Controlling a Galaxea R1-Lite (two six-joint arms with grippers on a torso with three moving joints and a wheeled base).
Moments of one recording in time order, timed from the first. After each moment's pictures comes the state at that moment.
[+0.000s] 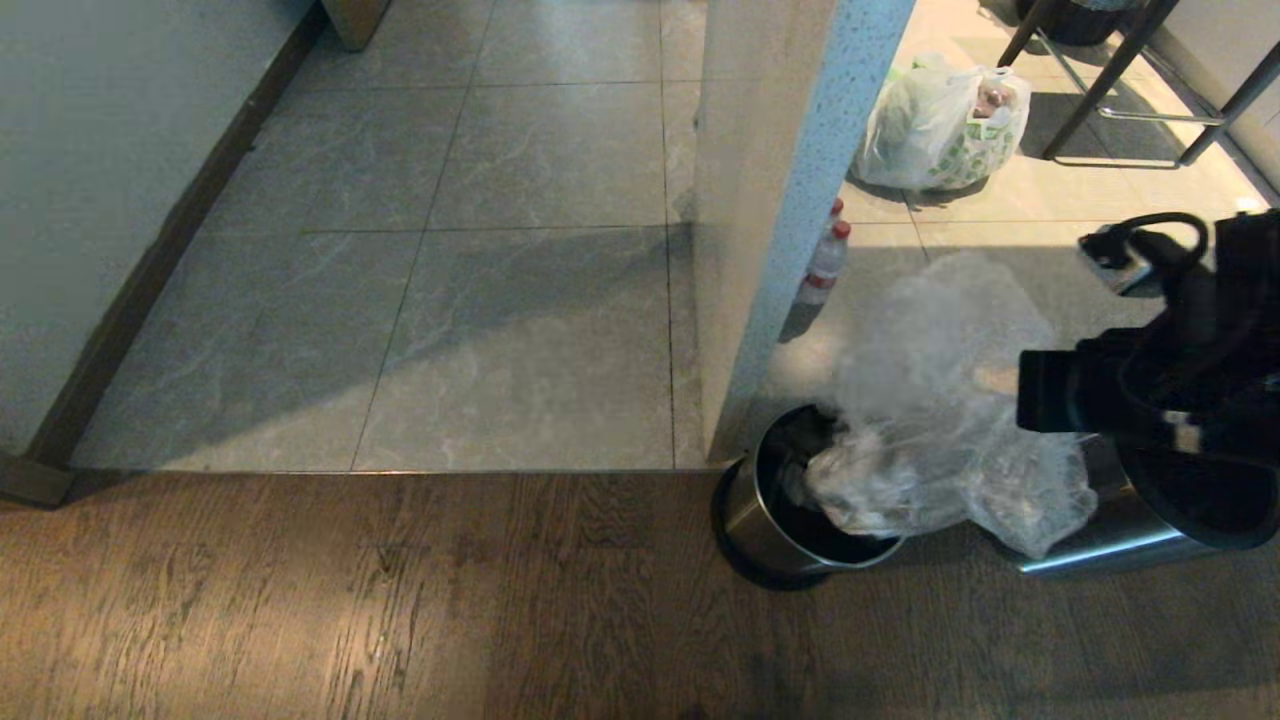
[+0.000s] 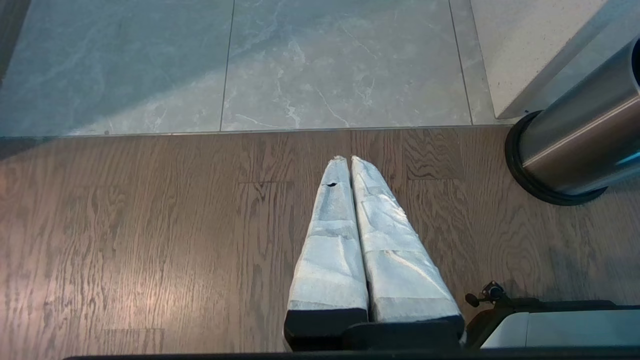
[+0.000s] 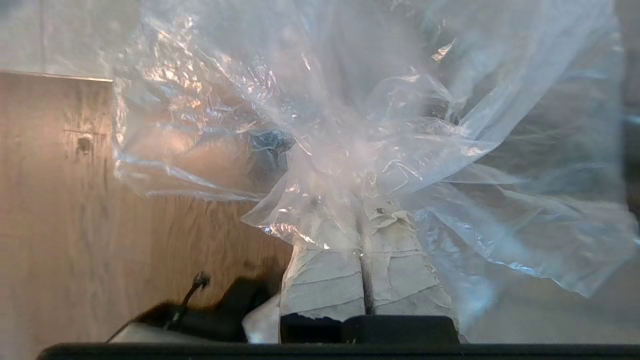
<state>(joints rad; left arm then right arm) 0.00 0.00 0.00 0.01 0.00 0.00 0.25 1.40 -0.88 -0.12 0.00 0.13</state>
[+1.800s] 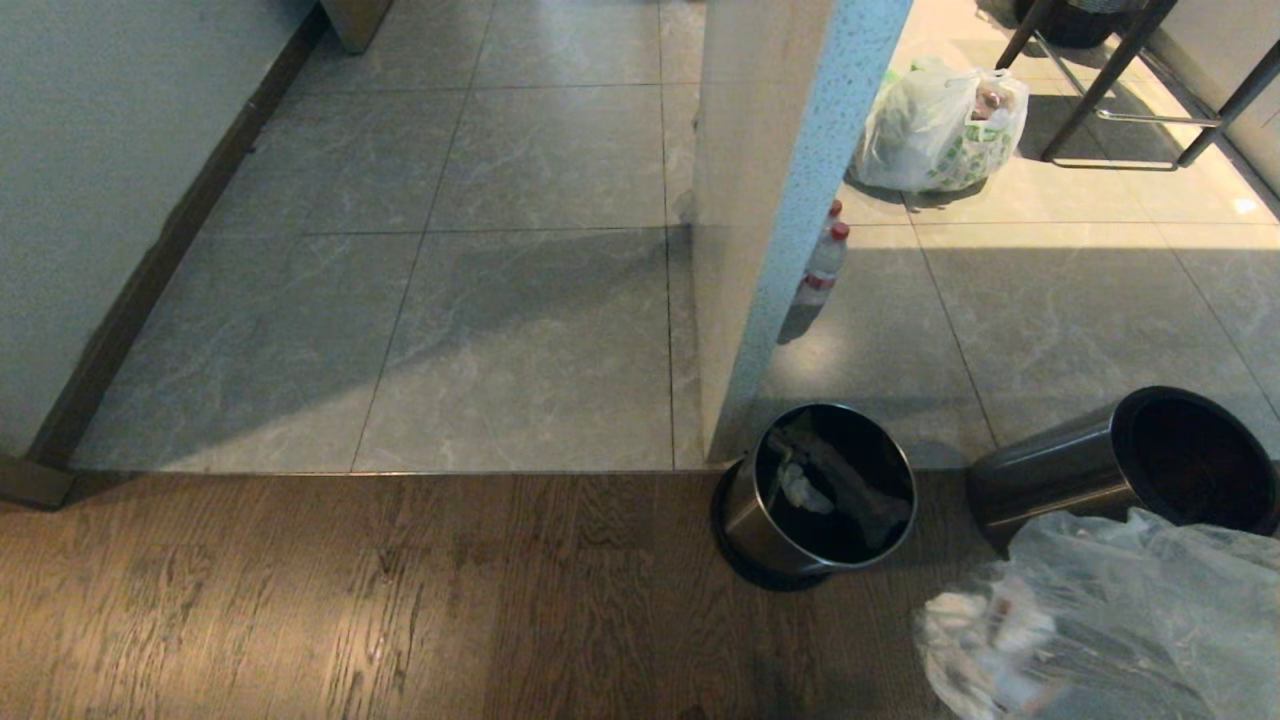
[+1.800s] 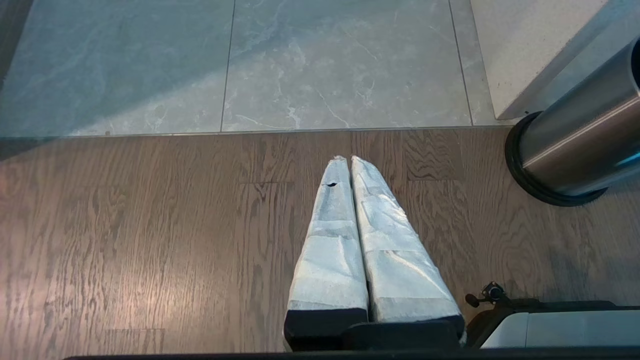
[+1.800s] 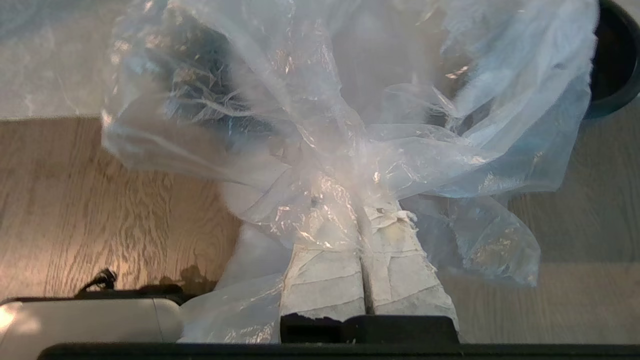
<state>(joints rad) 0.00 0.00 0.00 0.01 0.00 0.00 -0.01 0.01 -0.02 0.05 -0.01 0.02</state>
